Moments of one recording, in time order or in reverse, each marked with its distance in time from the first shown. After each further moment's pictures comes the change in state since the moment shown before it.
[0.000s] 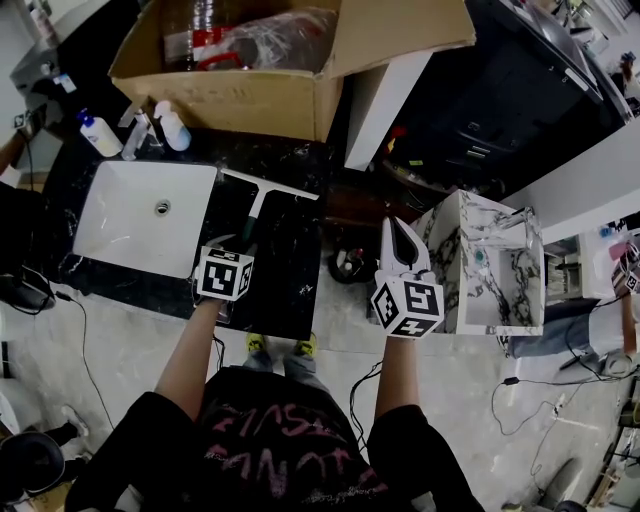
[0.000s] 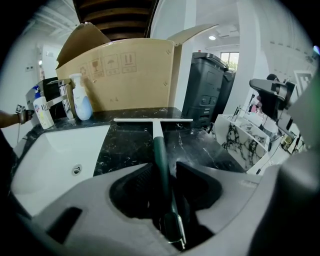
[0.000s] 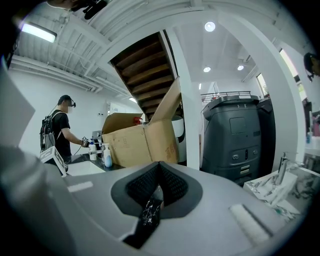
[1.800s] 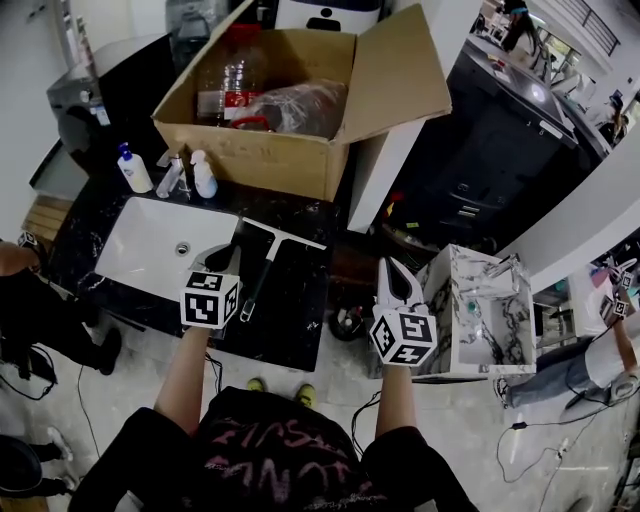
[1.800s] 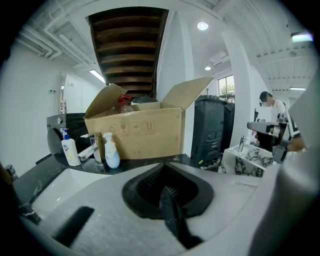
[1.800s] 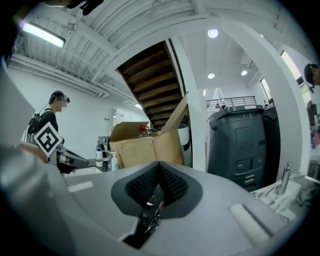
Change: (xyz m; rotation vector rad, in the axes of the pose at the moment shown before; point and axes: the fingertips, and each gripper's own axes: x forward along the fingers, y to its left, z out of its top) left arm -0.136 0.031 0.099 0.016 -0.416 0.112; right arm -0.025 0.031 0.039 -0.036 -0.072 0.050
